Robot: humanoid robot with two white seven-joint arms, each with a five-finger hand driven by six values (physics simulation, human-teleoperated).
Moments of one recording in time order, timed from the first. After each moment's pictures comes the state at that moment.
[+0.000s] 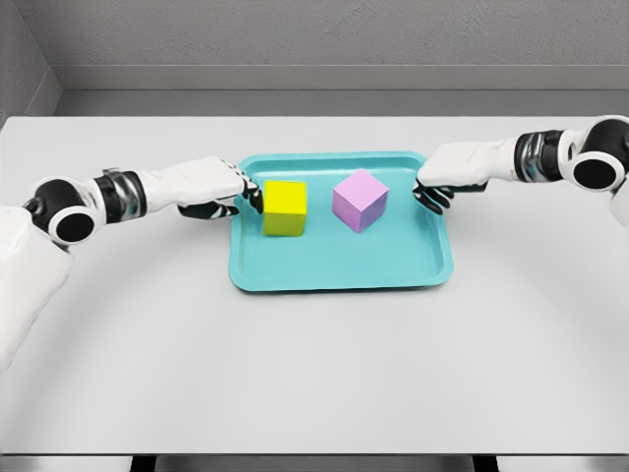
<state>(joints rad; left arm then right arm) -0.63 0.43 -0.45 -1.23 -0.63 -0.61 -0.61 -1.00 -0.65 0.99 -1.13 0.41 -0.61 0.61</state>
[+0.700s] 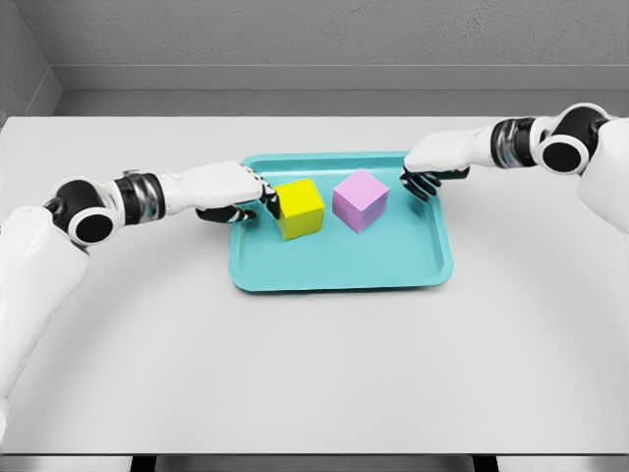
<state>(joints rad) -0.64 0.39 -0.48 -1.23 -0.63 -0.61 -0.61 -1.06 -0.51 1.00 -0.91 0.45 -0.61 0.61</state>
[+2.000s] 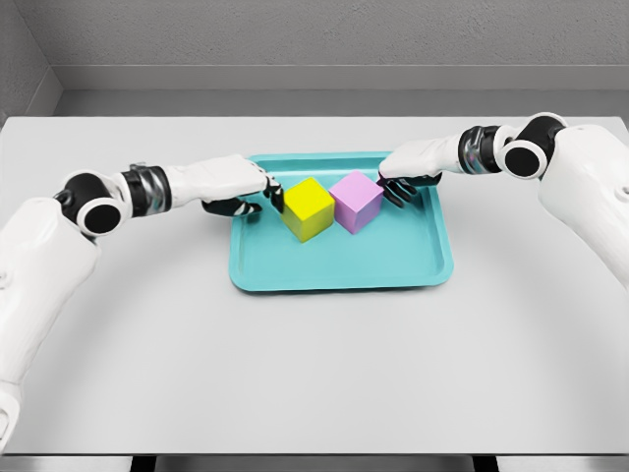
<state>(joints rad) -0.68 0.36 -0.48 -1.16 -0.62 -0.61 -0.61 -1.05 -0.40 0.98 -0.82 0.48 -0.59 0.62</state>
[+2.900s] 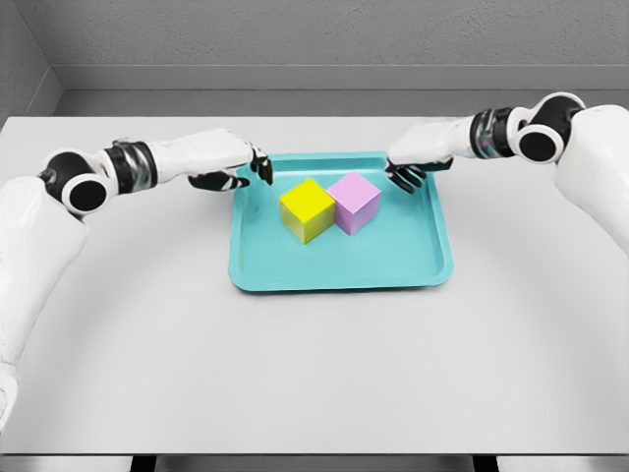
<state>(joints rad) -0.74 0.34 -0.44 -1.07 -0.62 -0.61 -0.61 -1.10 -0.45 1.02 -0.87 0.49 -0.61 0.61</state>
